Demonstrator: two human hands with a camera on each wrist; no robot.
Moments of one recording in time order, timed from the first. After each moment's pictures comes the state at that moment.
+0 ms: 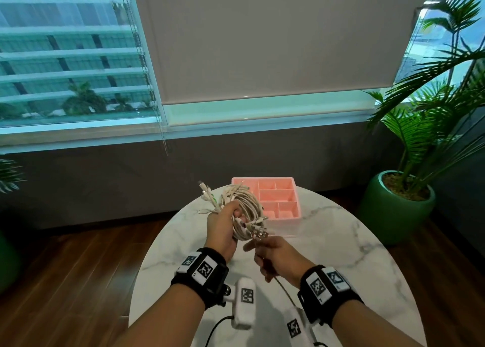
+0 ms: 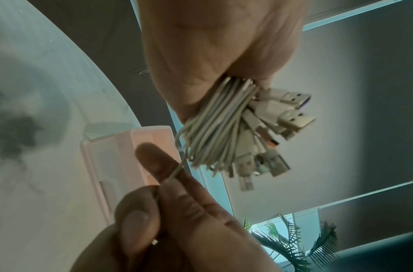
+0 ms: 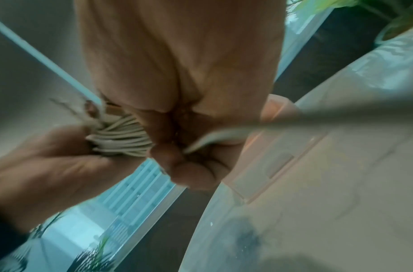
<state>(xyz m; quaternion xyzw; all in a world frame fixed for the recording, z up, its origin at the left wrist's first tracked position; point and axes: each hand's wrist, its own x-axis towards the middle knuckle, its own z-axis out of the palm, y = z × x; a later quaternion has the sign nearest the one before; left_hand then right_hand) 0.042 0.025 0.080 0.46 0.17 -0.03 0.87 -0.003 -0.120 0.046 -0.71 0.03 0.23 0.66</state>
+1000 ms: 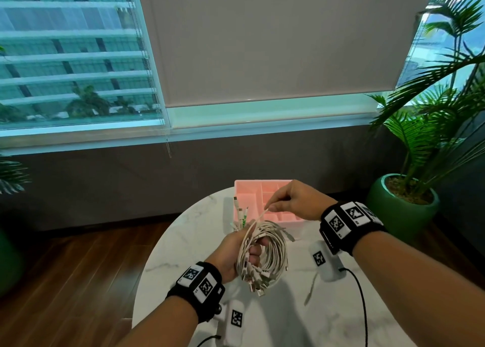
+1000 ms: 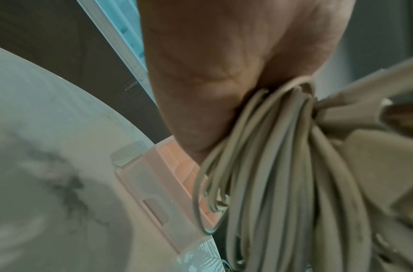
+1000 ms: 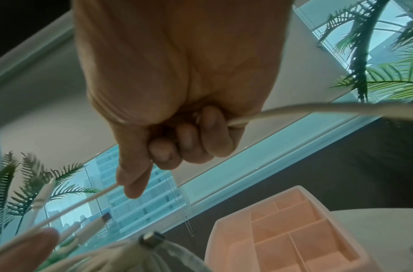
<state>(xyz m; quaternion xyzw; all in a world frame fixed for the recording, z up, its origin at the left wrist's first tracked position) 0.014 0.039 0.066 0.49 0.04 -0.34 0.80 0.073 -0.167 0.150 -0.90 -0.19 0.11 0.37</state>
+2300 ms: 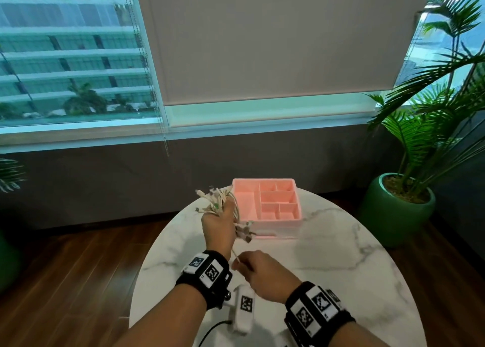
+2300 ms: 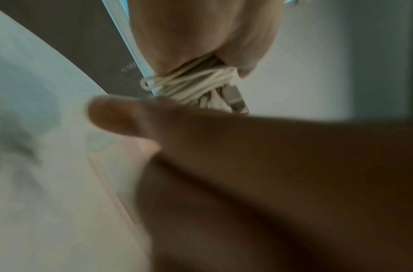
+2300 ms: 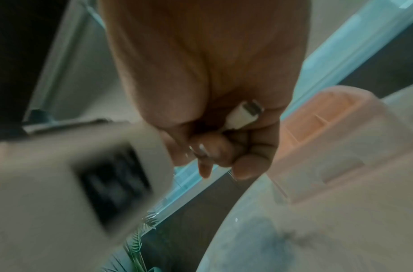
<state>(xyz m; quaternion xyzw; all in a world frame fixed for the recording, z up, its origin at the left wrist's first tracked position) 0.042 0.032 0.075 0.64 0.19 0.12 0.73 -0.028 -0.087 0.062 -0.88 -0.15 0.19 0.40</state>
